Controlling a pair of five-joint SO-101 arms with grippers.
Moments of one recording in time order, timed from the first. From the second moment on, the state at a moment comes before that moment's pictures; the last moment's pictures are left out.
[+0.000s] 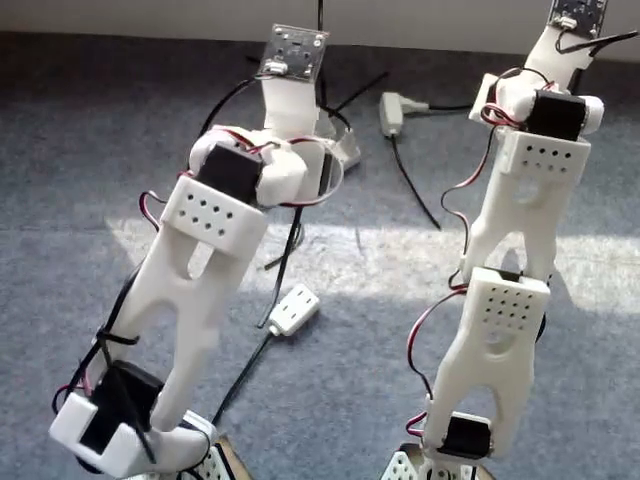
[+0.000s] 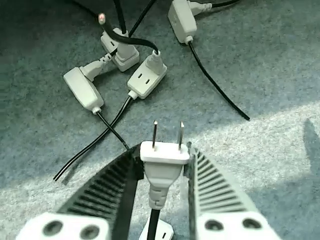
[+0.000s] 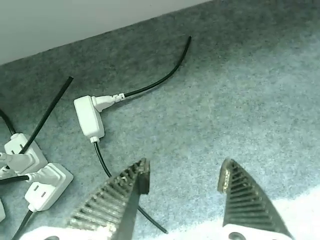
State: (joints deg) left arm 20.3 -7.5 -6.6 72.4 13.1; right arm 6.0 48.0 -92.0 98.9 -6.8
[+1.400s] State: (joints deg) left arm 29.8 -78.6 77.7 16.6 10.8; right arm -17.4 -5.7 -46.0 98.9 -8.3
